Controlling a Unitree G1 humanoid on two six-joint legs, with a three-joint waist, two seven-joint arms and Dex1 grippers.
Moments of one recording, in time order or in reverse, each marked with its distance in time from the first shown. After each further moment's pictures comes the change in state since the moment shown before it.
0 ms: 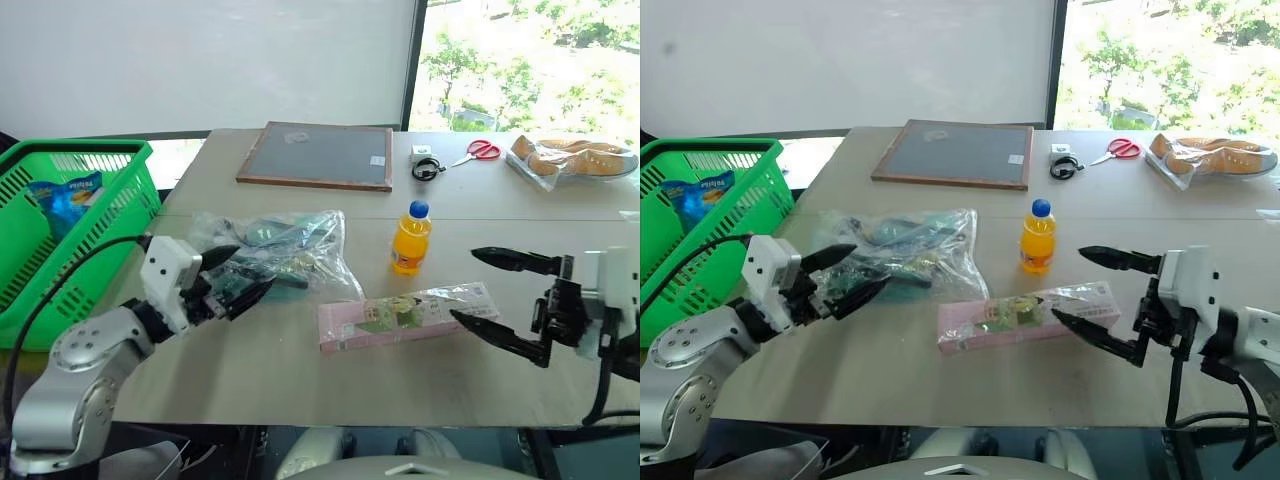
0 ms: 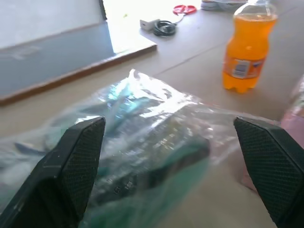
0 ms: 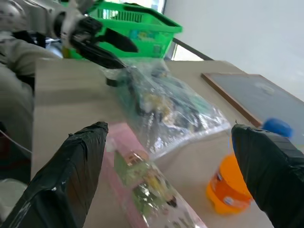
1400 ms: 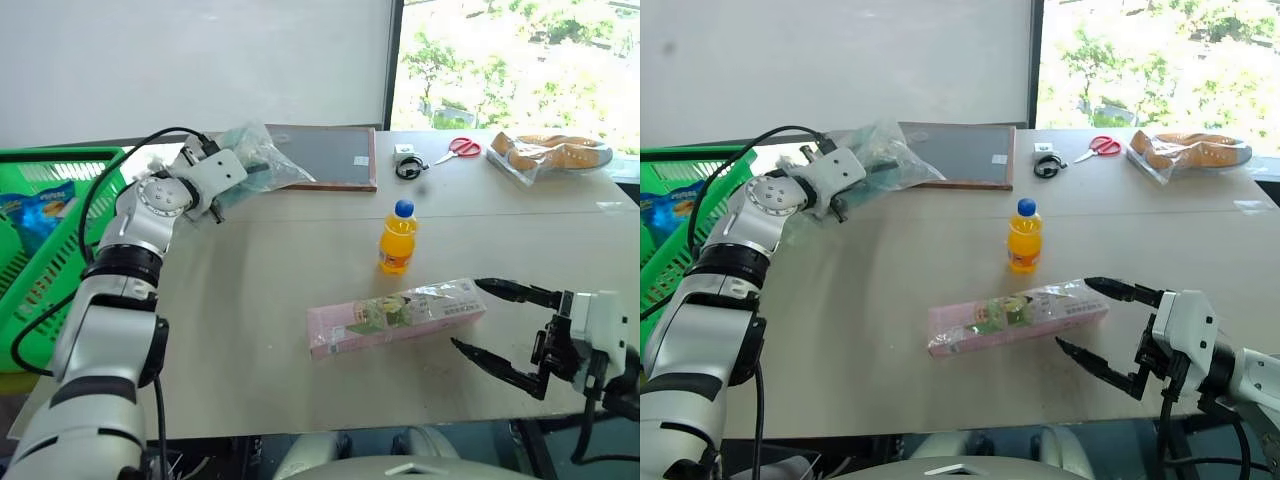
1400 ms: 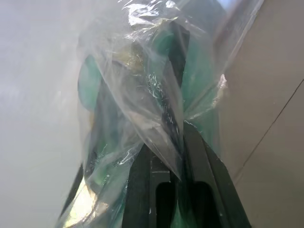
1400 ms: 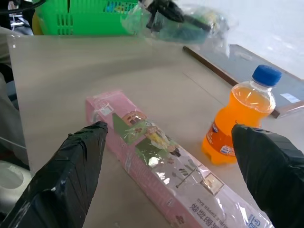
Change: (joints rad) left arm -1.135 -0.004 -0.534 1.609 0.790 -0.644 0.065; right arm 0.272 0.060 0.002 -0.003 -0.165 -0.200 0.006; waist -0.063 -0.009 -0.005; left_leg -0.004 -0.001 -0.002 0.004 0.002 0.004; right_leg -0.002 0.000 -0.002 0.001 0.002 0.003
